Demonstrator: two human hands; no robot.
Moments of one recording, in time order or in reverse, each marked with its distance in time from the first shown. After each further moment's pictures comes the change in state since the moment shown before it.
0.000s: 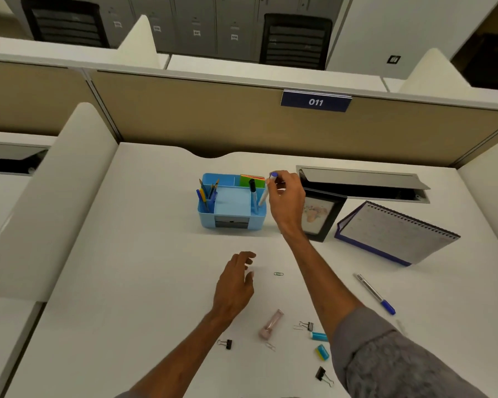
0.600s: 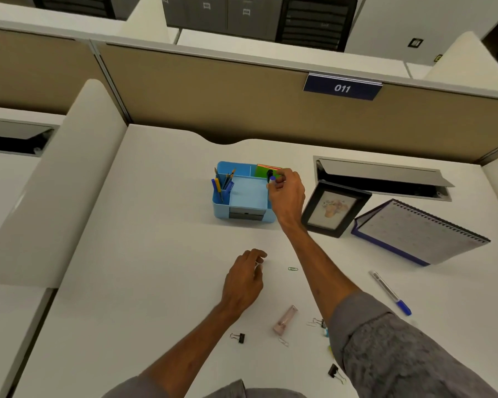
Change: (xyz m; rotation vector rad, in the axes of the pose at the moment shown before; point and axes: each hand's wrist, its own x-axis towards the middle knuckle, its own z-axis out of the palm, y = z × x) left_hand 0.009 -0.029 -0.003 0.013 -0.035 0.034; right_hand -0.001 0.018 0.059 -0.124 -0.116 0.072
